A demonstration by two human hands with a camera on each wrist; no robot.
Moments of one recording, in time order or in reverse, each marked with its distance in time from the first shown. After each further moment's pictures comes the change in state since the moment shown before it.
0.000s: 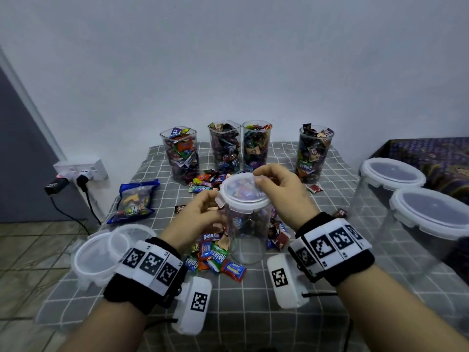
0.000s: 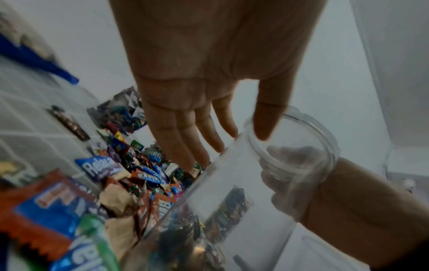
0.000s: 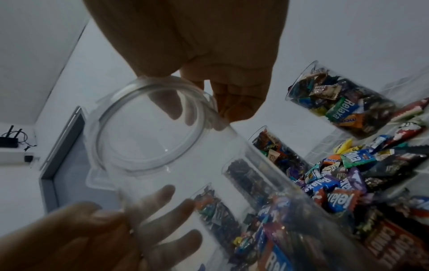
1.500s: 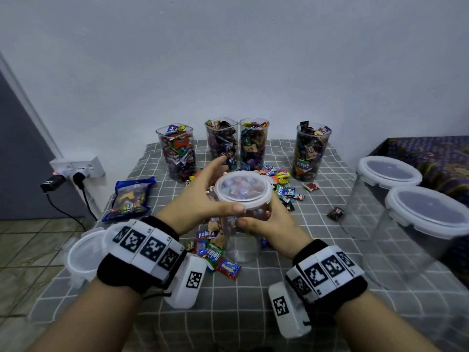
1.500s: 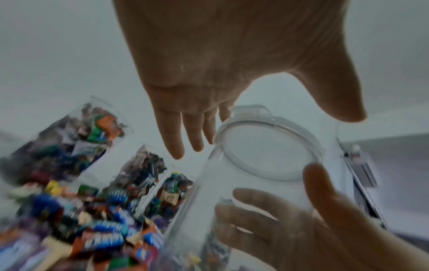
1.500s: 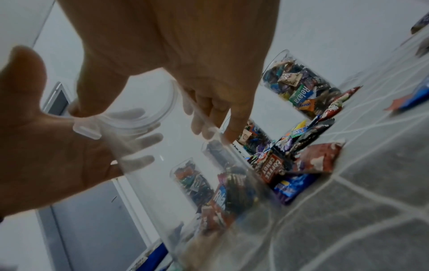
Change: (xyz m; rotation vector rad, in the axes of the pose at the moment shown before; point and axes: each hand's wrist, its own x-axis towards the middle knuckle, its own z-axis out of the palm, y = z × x) left_hand 0.006 0.029 0.001 0.288 -0.080 0.237; right_hand -0.031 0.042 0.013 0.489 -0.281 0.009
